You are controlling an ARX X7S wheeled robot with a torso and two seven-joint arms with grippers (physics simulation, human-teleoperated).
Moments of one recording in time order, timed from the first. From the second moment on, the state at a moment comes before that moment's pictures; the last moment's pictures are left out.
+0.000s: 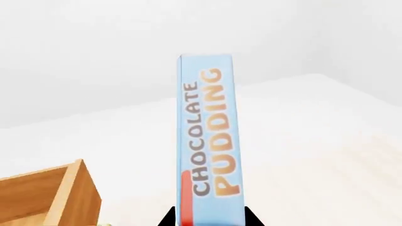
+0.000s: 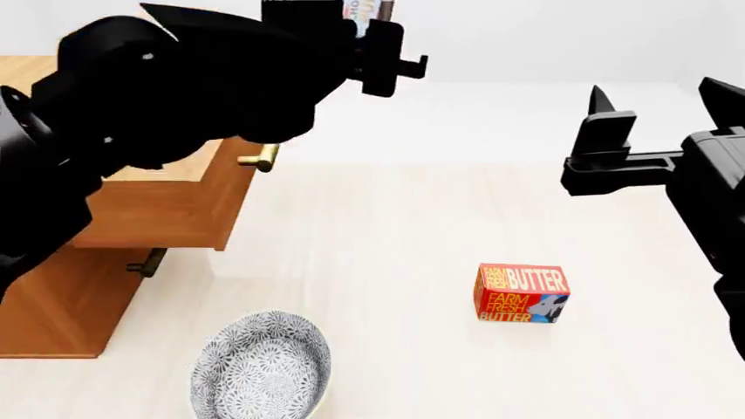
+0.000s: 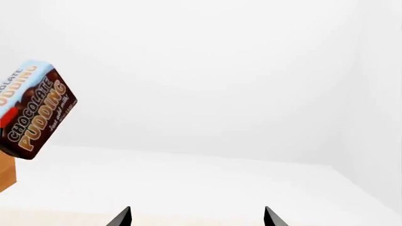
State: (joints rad) left arm -1.83 -0.32 1.40 -0.33 -1.79 -0.50 -0.76; right arm 0.95 0.85 -0.08 -0.65 1.53 1.04 0.97
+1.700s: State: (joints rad) left arm -1.97 -0.08 3.10 -1.30 -2.97 -0.63 -0.46; right arm 0.89 0.85 -0.11 -0.63 1.46 0.99 0.92
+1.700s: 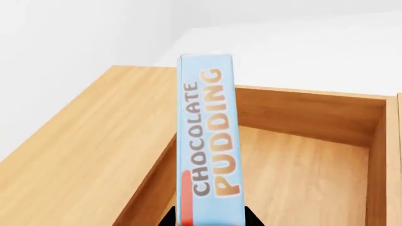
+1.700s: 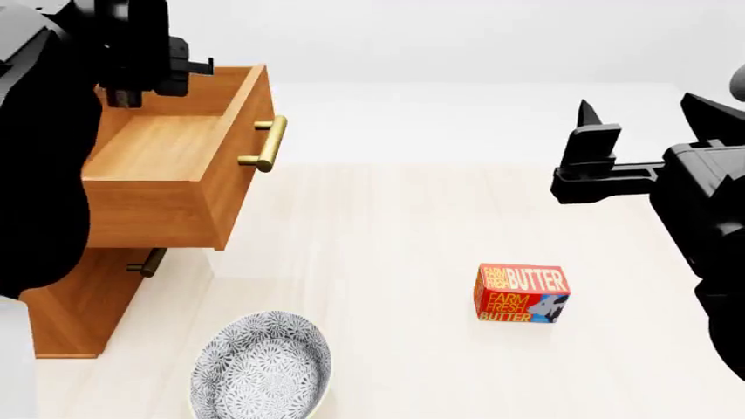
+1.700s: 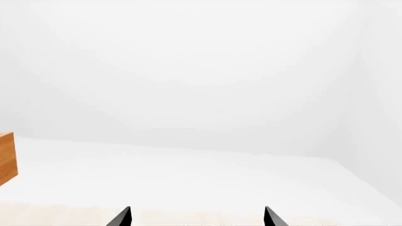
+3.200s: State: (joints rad) left arm -1.82 -0.11 3.03 -1.30 -3.11 -0.55 -0.55; right arm 0.83 0.83 -0.14 -0.60 1.38 0.95 0.87
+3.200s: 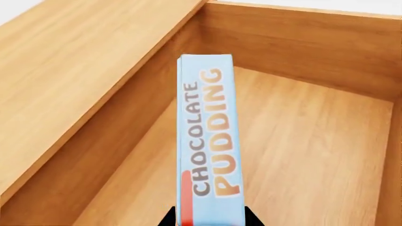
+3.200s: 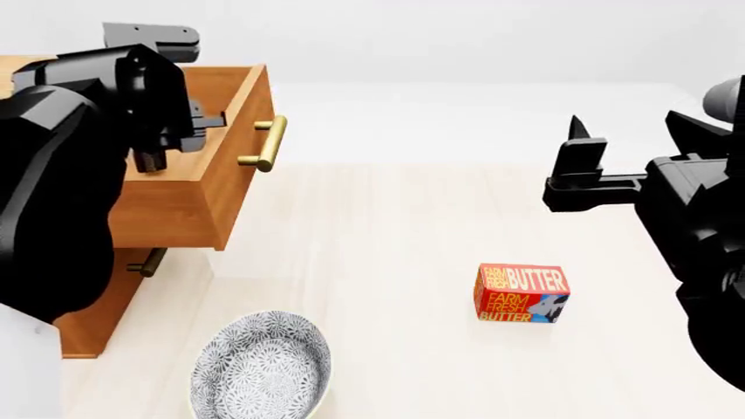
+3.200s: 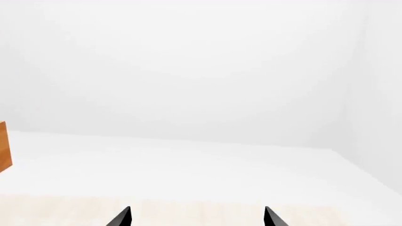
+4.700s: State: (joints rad) left arm -2.01 -0.02 2.95 -1.31 -2.93 -0.37 -0.22; right arm 0.89 0.84 -0.16 -0.61 1.44 0.96 0.91
